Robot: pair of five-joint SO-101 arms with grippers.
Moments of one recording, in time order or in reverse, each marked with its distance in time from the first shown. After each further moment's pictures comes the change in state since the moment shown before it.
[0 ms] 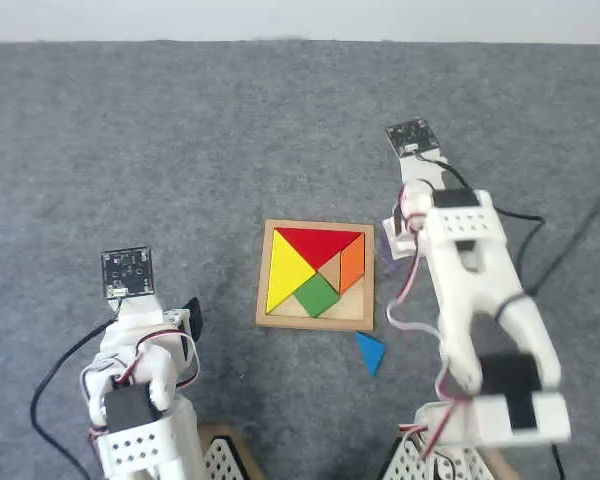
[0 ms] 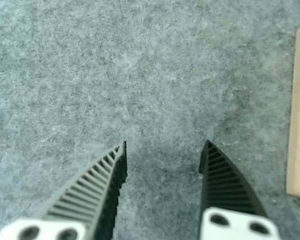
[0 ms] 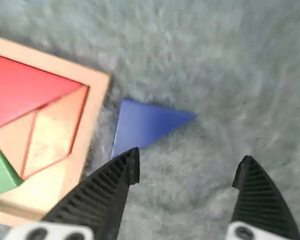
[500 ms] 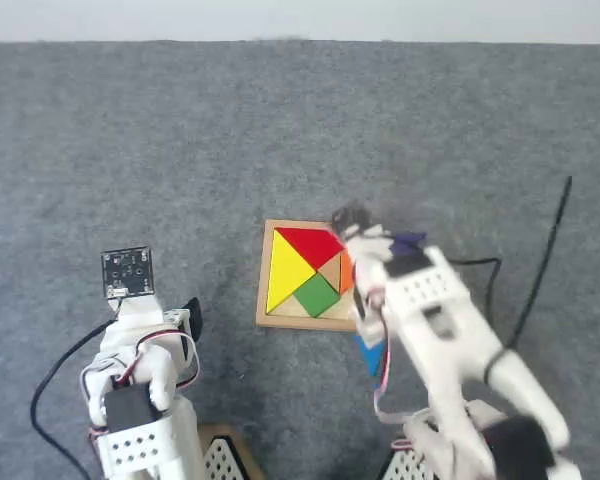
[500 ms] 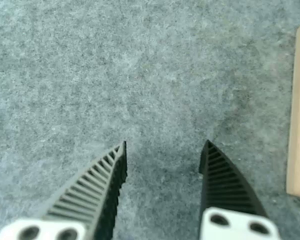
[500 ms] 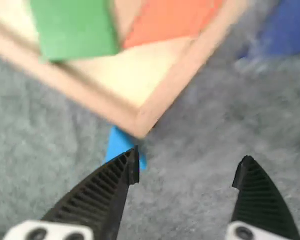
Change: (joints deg) left arm 0.0 0.0 0.0 0.0 0.0; right arm -16.1 -19.5 25.0 7.7 0.2
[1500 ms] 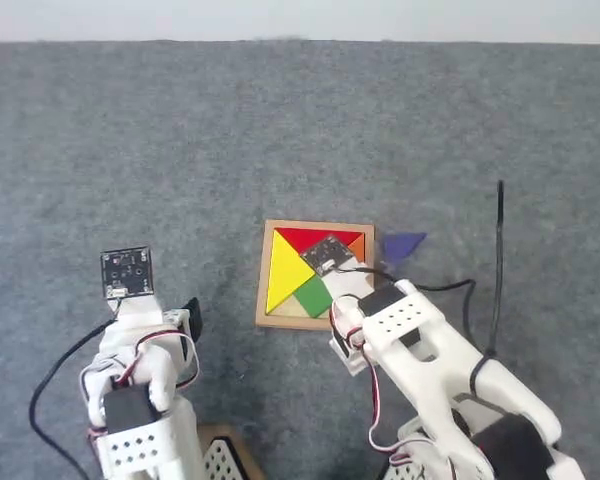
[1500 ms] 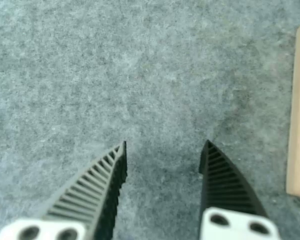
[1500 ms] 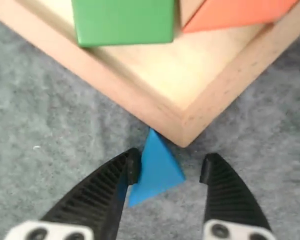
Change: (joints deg) left arm 0.0 0.0 0.0 0.0 0.0; right arm -10.0 1.8 9.4 -9.5 -6.8
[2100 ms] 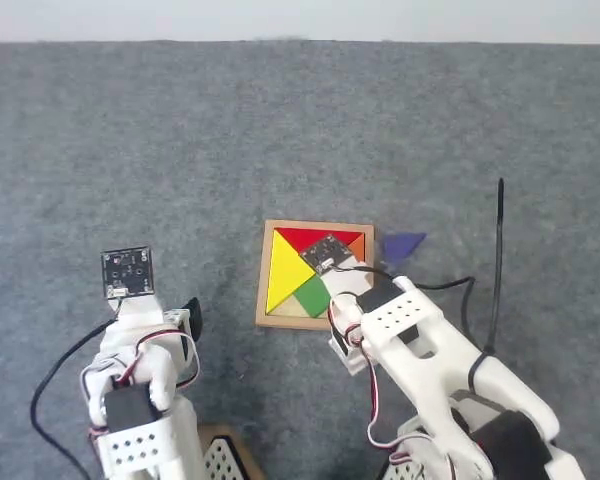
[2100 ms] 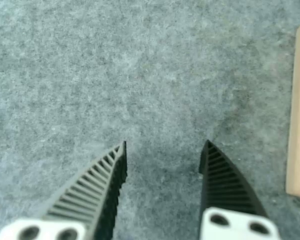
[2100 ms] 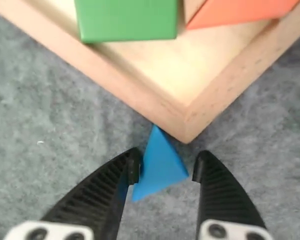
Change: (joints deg) left arm 0.0 0.0 0.0 0.0 0.0; right arm 0.0 0.2 -1.4 2.5 0.0
